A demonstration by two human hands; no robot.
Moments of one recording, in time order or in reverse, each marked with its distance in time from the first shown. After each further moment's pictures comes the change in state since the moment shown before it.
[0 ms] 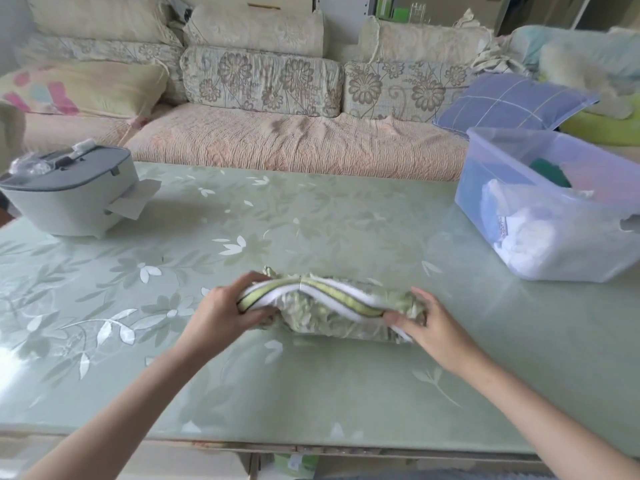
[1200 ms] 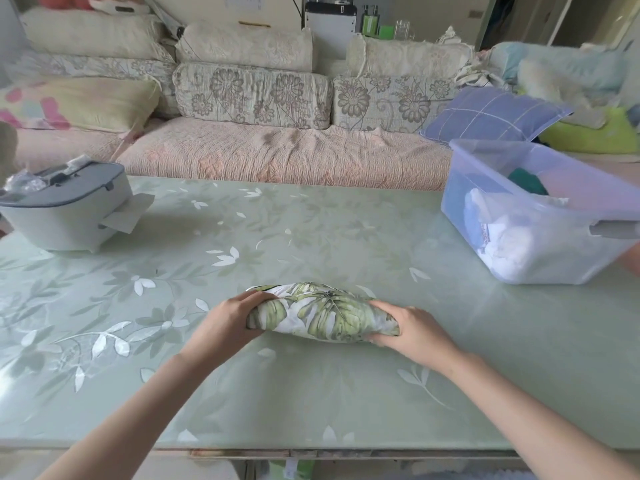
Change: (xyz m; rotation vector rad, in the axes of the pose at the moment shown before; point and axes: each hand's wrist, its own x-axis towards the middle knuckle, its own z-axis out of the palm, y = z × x) left_hand 0.009 -0.019 0.019 0.228 -0.091 0.150; right_hand 0.014 0.022 0.007 -0.485 -0.132 0.019
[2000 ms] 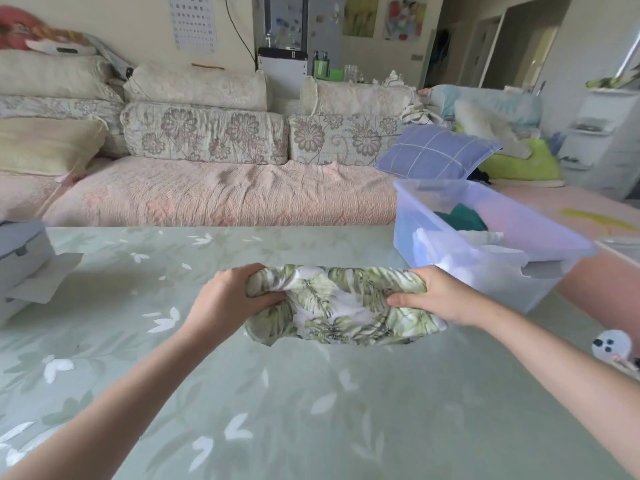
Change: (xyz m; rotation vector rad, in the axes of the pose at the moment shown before) left_hand 0.120 0.107 -0.041 -0.100 0.080 -0.100; right_hand 0.025 0.030 -0.166 0.475 -0.026 0.145
